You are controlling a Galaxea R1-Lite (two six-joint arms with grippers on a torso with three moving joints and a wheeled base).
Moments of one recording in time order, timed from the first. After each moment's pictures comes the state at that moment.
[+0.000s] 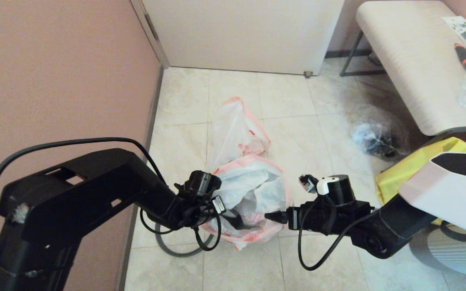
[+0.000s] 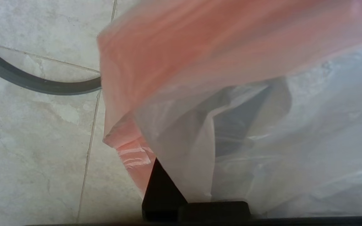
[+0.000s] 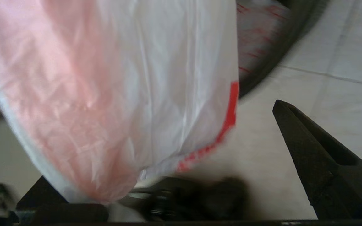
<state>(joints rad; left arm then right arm) -0.47 2.32 -1.15 -0.36 0.23 -0.74 0.47 2.22 -0.92 -0.76 0.36 0.42</state>
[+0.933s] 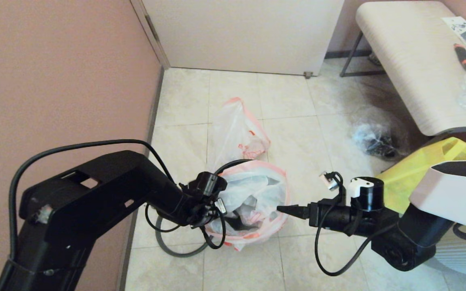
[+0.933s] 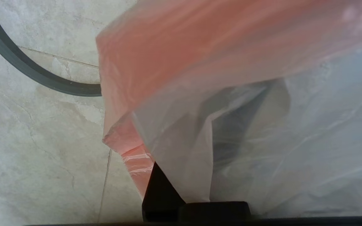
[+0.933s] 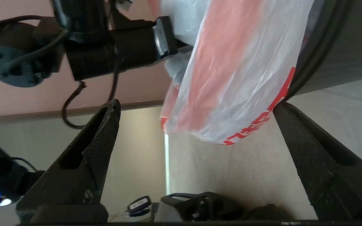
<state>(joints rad) -0.48 2.39 -1.25 -0.23 0.31 -0.72 0.35 2.23 -0.74 -1.20 0.70 0.57</state>
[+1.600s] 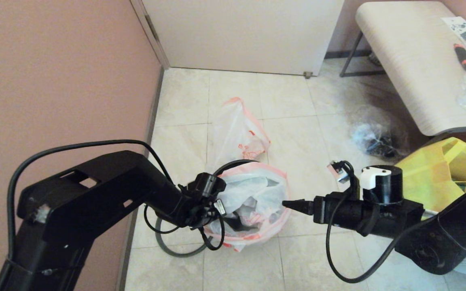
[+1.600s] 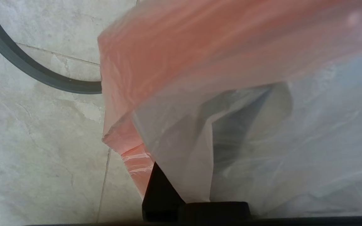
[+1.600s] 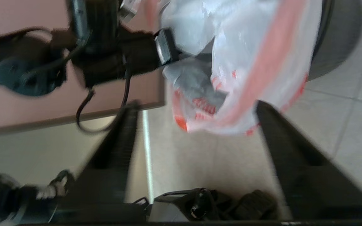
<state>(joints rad) -0.48 2.38 -1.23 -0.24 0.30 -0.72 0.43 1.97 -0.71 -0.91 0.48 0.50</state>
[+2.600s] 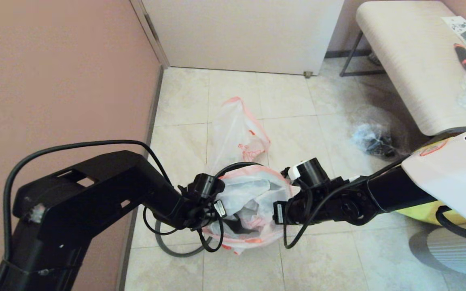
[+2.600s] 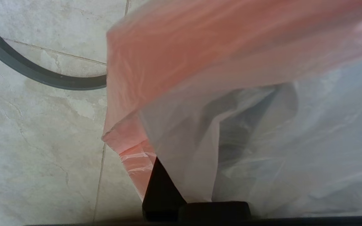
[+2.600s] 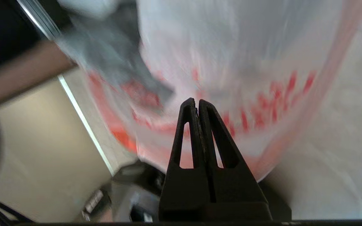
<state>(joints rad) -0.48 2.36 -1.20 -0.28 0.27 -0.72 0.58 2.17 -1.26 -0.09 0.14 0.46</state>
